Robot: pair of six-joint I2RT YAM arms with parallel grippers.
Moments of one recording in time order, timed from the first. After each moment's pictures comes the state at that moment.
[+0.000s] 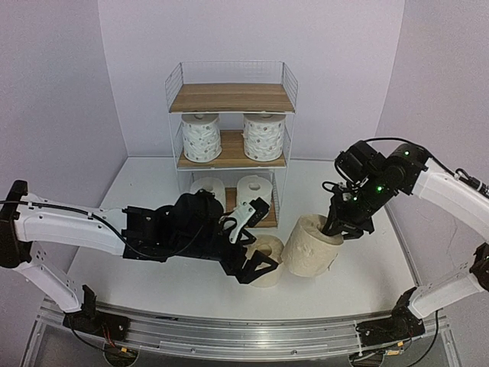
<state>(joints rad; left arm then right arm) -1.29 1.49 1.04 -0.06 0.03 -0.30 0.73 1.33 1.33 -1.24 -0.19 0.84</state>
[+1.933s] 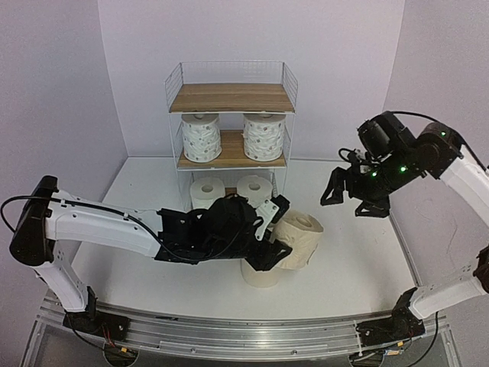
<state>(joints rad) -1.31 1.66 1.19 -0.03 -0.16 -0.32 0.75 1.26 1.55 -1.33 0.00 0.83</state>
